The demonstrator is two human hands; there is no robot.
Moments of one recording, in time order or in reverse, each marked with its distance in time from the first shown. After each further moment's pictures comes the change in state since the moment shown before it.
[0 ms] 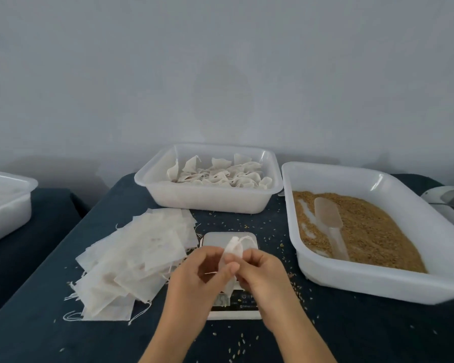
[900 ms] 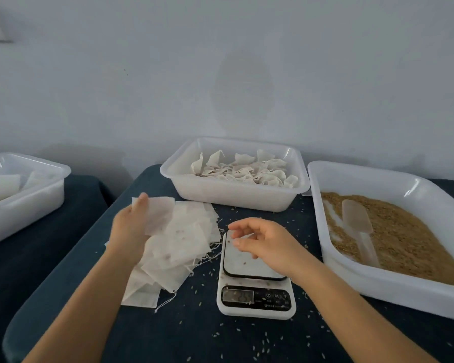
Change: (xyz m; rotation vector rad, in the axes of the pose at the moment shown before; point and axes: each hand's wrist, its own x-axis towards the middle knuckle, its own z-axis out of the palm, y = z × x) left_hand 0.094 -0.047 -0.129 -0.282 0.483 -0.387; right_hand 0.050 -0.030 0.009 -0.483 -0.353 -0.140
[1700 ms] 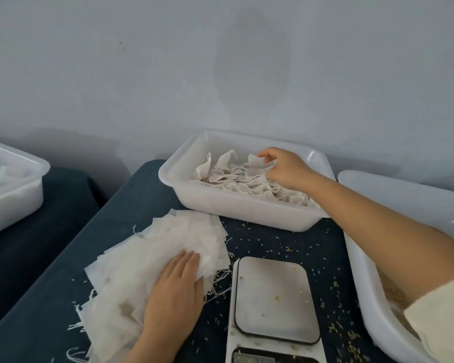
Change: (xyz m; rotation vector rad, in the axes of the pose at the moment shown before) left_hand -0.013 -0.090 0.039 1.155 -0.166 0.718; right_hand 0.212 0.004 -0.096 -0.567 0.173 -0.026
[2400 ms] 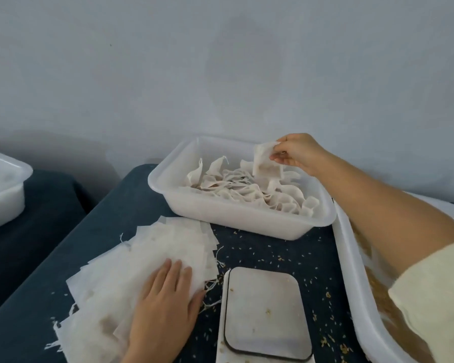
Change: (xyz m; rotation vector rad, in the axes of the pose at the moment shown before) left_hand -0.001 0.003 -0.003 0.196 -0.154 -0.022; right_hand 0.035 0.011 -0.049 0.631 0.123 0.302
